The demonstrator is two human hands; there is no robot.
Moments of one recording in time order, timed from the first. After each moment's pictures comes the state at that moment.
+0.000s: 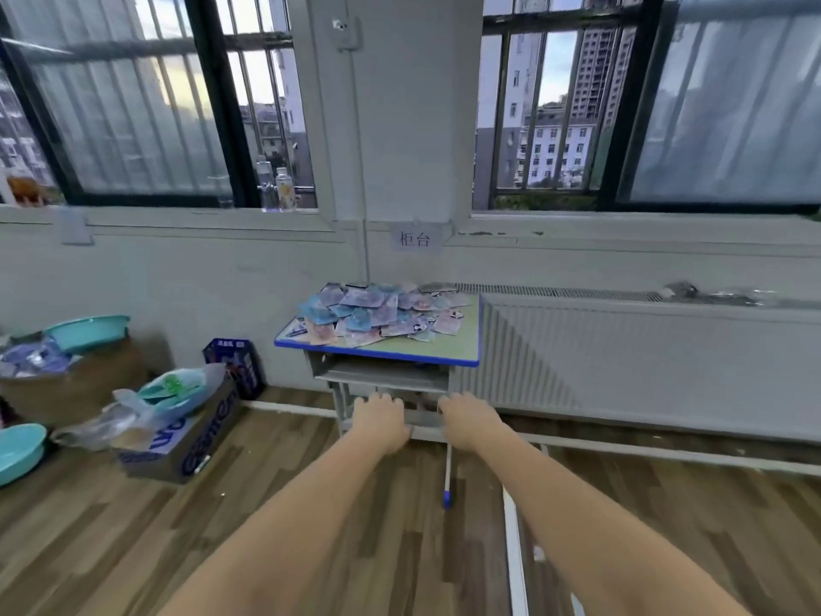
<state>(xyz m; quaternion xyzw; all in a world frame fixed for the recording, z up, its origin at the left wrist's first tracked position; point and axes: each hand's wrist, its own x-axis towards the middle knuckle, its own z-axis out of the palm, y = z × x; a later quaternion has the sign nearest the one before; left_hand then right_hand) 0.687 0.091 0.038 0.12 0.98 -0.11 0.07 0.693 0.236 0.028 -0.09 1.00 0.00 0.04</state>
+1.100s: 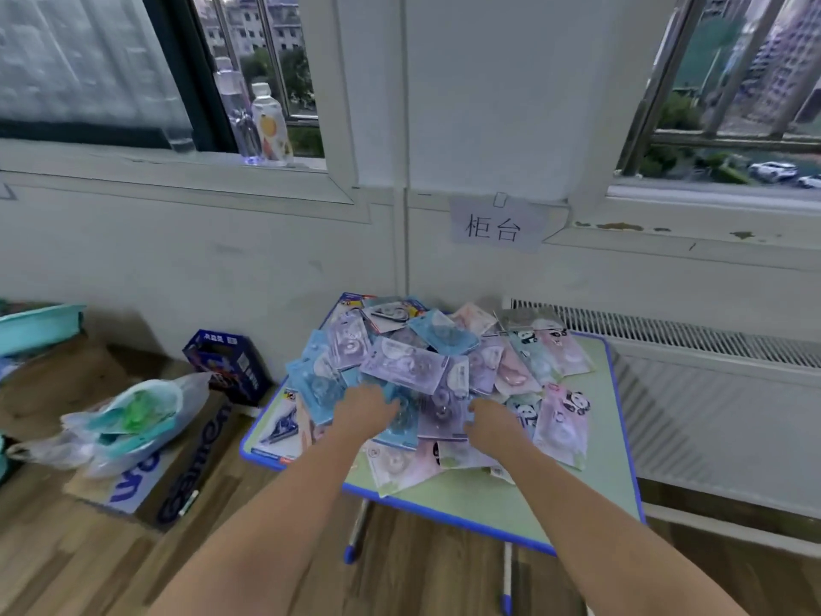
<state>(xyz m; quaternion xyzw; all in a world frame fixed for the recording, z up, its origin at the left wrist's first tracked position) 0.098 -0.017 -0.049 -0.03 0.98 0.13 0.17 0.116 0.187 -0.071 0.03 0.97 -0.18 0.16</state>
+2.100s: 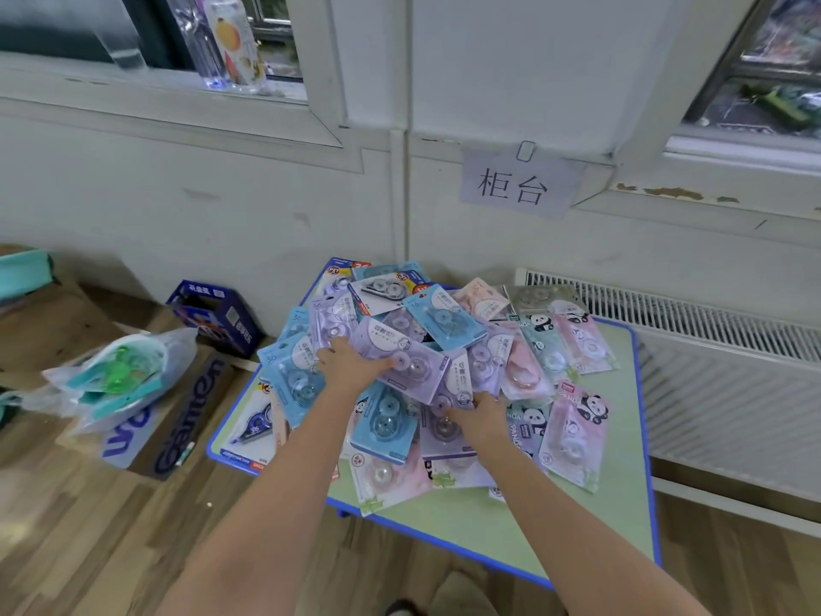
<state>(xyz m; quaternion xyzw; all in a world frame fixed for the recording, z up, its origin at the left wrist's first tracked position) 0.008 -0.011 -0.067 -0.26 0.87 0.40 0.13 0.057 0.174 -0.117 0.25 0.81 -0.50 0.16</state>
